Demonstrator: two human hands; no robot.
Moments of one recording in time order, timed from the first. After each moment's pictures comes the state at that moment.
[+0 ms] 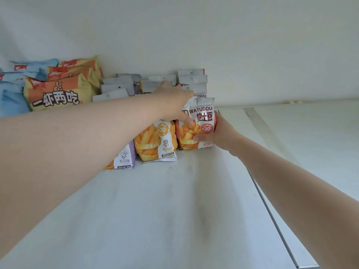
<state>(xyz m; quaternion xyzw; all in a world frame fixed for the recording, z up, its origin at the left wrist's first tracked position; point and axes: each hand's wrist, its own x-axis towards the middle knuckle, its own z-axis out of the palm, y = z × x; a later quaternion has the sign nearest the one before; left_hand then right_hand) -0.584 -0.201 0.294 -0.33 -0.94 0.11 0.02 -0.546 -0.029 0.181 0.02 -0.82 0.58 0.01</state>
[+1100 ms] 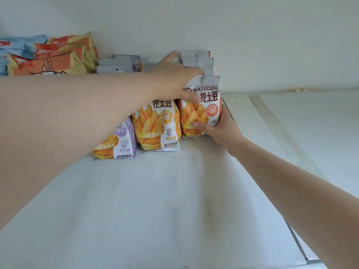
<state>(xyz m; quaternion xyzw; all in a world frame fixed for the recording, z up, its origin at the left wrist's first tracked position) -0.608 -0.217 0.294 -0.40 -0.91 0.06 0.07 -0.543 -0.047 0.154 0.00 -0.79 0.61 0.09</state>
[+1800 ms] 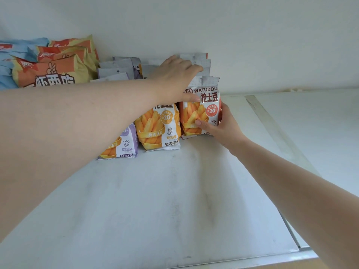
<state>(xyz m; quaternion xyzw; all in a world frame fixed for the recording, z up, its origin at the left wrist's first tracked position) -0.604 -0.218 0.288 -0.42 -0.90 0.05 0.15 -0.524 -0.046 0.168 -0.04 -0.79 0.60 0.10</state>
